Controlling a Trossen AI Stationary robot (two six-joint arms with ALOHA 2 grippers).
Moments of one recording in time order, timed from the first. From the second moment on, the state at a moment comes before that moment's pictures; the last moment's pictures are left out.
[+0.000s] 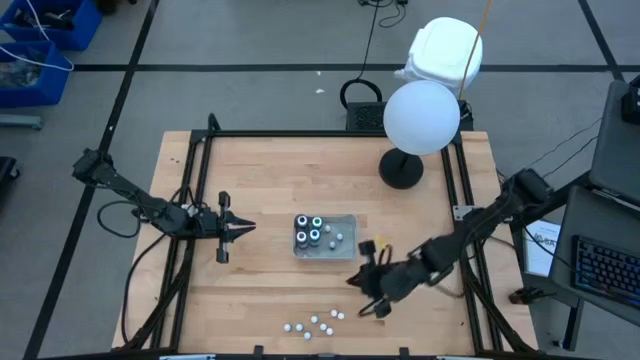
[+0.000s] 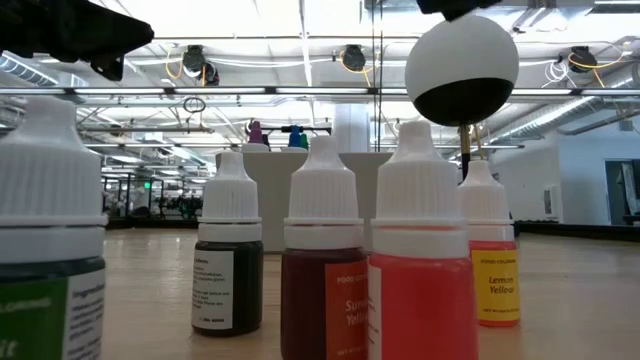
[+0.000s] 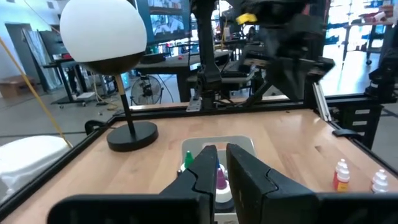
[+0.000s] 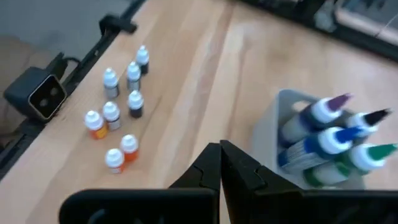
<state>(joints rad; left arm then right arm) -0.54 0.56 0.17 0.41 -0.58 0.07 0.58 1.54 1.05 -0.19 0.39 0.06</state>
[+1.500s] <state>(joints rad) -0.54 0.56 0.17 0.37 -0.58 0.07 0.58 2.09 1.71 -0.77 0.02 0.48</state>
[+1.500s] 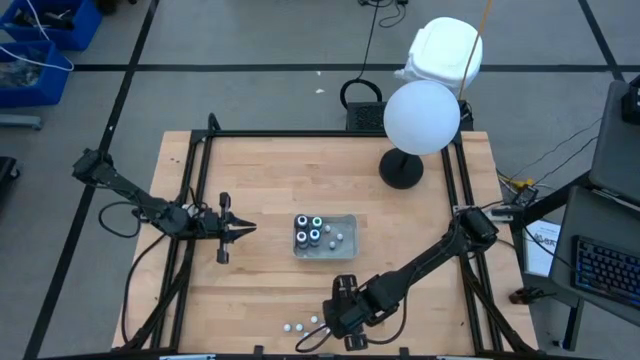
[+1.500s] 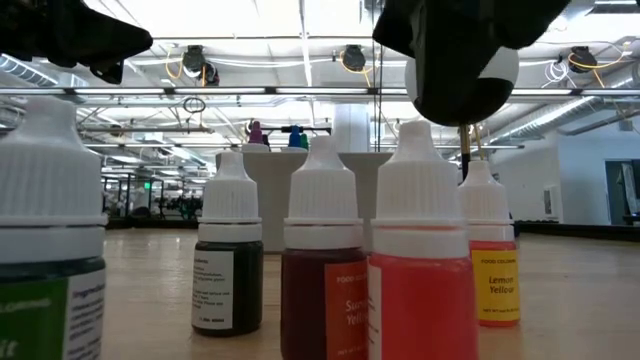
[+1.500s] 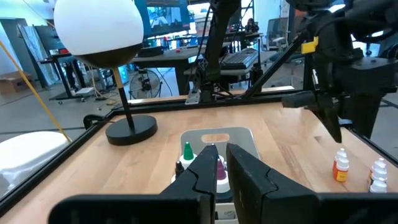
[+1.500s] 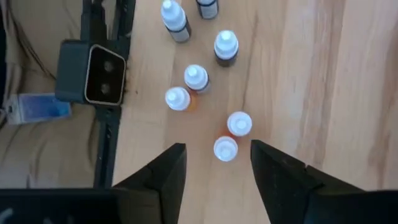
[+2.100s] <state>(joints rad) -0.54 0.56 0.17 0.34 -0.57 0.06 0.58 2.14 1.71 -0.76 0.00 0.49</state>
